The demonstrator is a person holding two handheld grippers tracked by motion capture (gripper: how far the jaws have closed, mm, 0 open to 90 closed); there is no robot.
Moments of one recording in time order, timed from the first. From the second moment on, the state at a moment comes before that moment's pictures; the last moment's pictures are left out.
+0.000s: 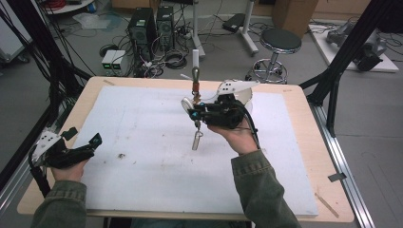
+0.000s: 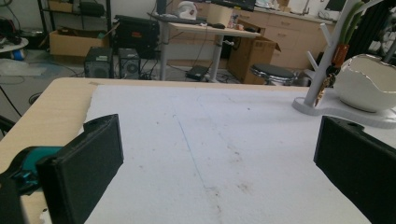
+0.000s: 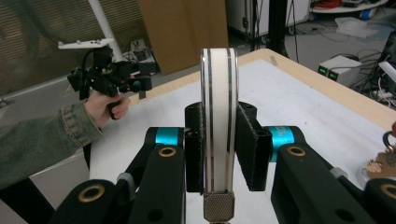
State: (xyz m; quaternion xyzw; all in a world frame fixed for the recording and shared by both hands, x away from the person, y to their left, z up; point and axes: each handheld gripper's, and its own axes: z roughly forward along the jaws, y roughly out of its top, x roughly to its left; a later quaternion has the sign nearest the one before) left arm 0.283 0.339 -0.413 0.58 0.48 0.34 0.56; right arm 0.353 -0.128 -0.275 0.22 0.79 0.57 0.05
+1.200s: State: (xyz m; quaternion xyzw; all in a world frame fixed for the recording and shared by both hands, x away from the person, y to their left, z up) left arm 0.283 0.292 -0.363 0.63 0.38 0.19 0.65; right arm 0.351 -0.080 -0.273 0.19 0.79 0.59 0.02
